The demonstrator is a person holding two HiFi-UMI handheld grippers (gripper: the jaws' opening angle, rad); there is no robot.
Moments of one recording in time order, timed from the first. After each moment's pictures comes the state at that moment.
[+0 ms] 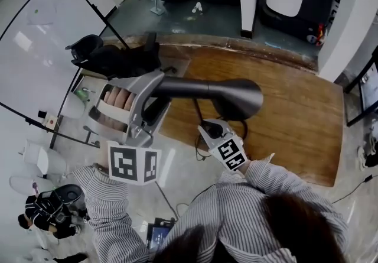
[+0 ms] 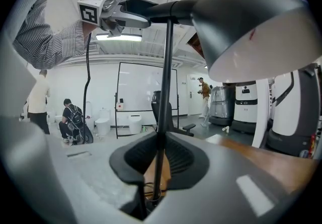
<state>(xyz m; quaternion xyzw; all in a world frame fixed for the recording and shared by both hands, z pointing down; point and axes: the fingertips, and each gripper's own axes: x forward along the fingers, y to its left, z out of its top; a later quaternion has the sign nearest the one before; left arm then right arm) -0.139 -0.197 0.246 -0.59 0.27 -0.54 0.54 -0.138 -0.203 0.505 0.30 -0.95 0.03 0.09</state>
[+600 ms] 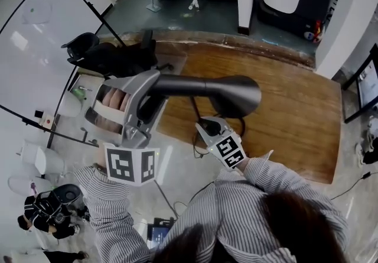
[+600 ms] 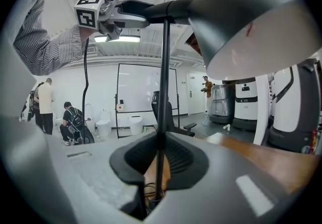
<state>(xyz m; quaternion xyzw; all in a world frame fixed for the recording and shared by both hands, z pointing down) -0.140 -0.197 0.240 -0.59 0.29 -0.51 0.55 -0.138 -0.202 0.503 0.30 -0.95 0.05 0.08</state>
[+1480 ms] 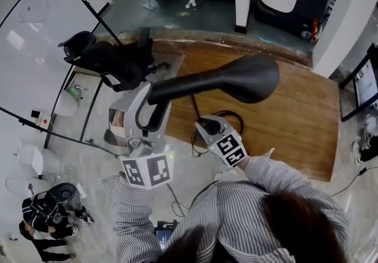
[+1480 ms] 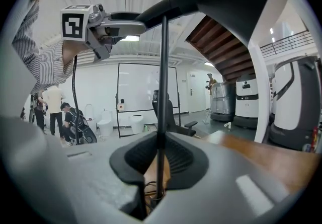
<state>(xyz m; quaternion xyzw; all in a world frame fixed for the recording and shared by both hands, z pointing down) -0.155 -0.190 0.260 -0.66 0.46 -0.38 0.47 -0.134 -0.201 0.513 0.30 -0.95 0.05 0.10</state>
